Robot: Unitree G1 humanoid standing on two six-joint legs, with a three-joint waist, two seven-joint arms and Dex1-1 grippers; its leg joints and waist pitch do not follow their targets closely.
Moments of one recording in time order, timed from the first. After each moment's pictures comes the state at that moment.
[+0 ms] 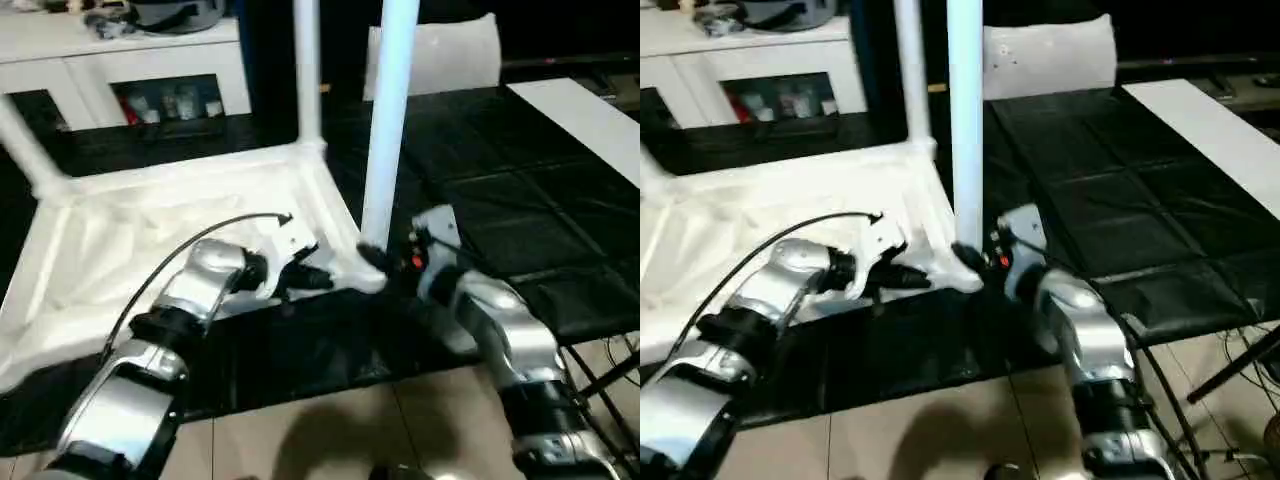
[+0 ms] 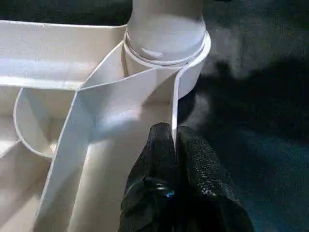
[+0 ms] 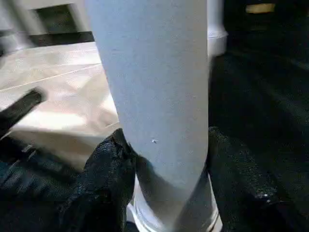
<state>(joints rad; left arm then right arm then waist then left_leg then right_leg) -0.75 0.21 -0.25 0.82 0.04 0.16 -0.97 -0.44 -0.09 0.00 0.31 0.14 0.35 0.50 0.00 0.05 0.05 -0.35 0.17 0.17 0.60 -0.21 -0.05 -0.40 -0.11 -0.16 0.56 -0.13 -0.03</state>
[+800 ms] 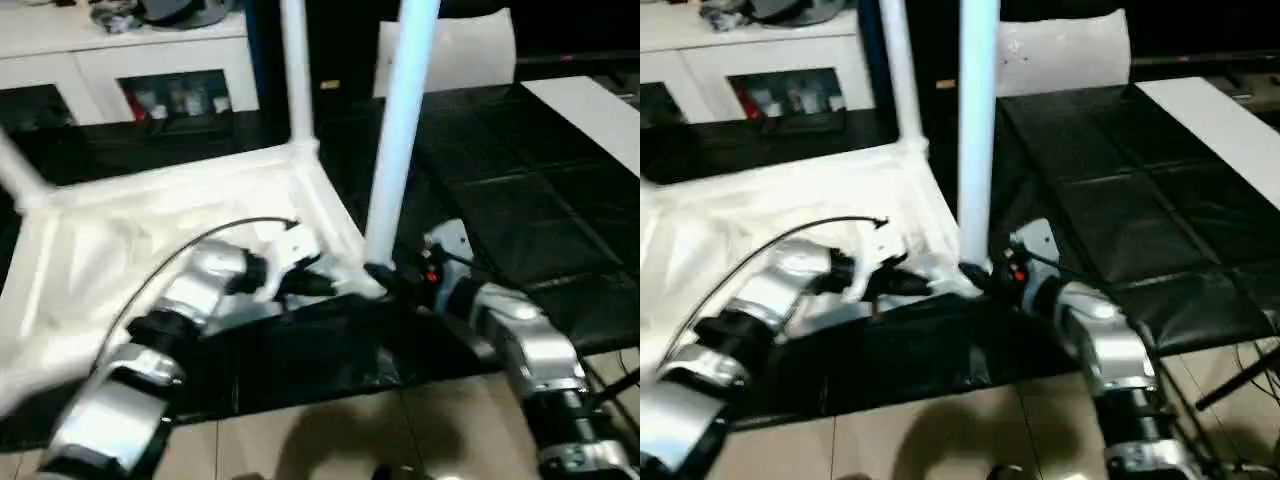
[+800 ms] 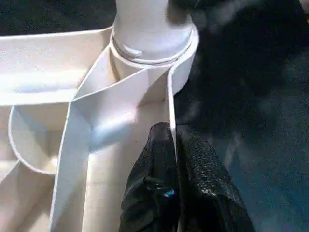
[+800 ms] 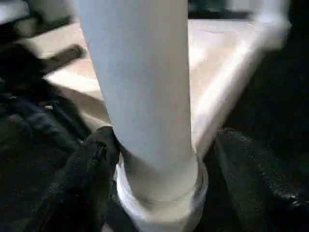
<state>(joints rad) -0.71 0.33 -0.33 0.76 0.06 0.00 -1.22 -0.35 -0.30 0.04 0.28 0.22 0.26 0.89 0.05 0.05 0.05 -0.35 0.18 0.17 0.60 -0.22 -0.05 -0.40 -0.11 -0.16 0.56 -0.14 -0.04</state>
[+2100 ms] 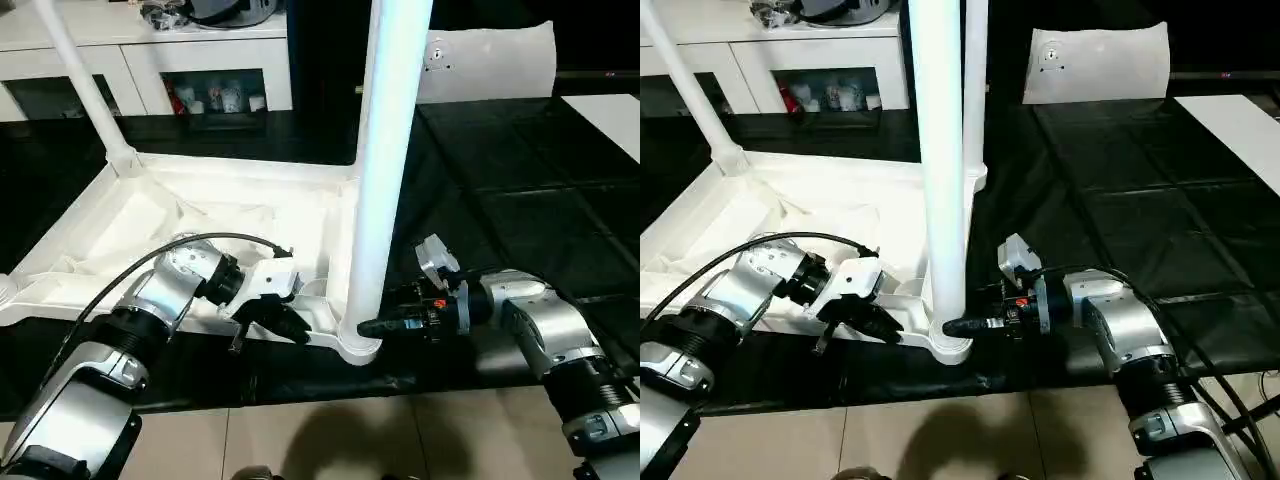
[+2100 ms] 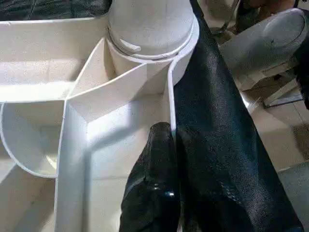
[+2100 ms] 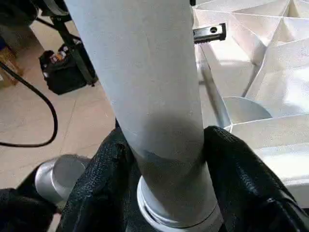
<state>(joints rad) -0.70 0.43 -0.41 0.72 0.04 -0.13 -1.52 -0.47 -0.42 0.20 0.41 0.30 0.28 1.43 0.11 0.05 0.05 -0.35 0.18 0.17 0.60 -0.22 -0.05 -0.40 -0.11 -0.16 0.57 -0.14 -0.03</state>
